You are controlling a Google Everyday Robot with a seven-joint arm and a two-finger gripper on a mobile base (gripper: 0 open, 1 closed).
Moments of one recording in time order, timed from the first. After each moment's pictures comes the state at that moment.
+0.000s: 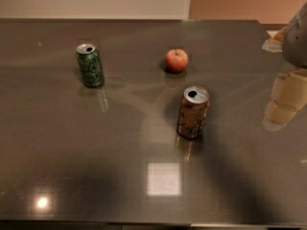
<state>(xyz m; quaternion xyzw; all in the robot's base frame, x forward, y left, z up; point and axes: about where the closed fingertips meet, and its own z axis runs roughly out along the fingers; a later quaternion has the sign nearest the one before) 0.438 -0.217 0.976 -0.60 0.78 -0.03 0.16</state>
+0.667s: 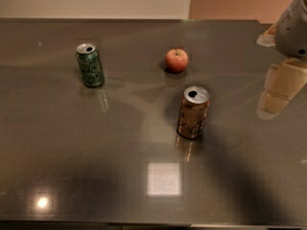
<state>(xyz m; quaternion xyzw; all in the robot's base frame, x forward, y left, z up) 0.458 -0.214 0.979 -0.61 0.78 -0.03 0.15</state>
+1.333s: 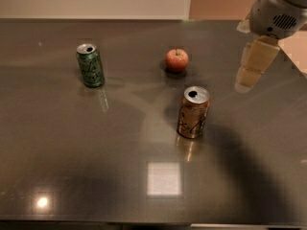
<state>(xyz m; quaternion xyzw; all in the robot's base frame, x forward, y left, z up) 0.525 -0.198 0.978 -0.61 0.77 -0.01 0.16</state>
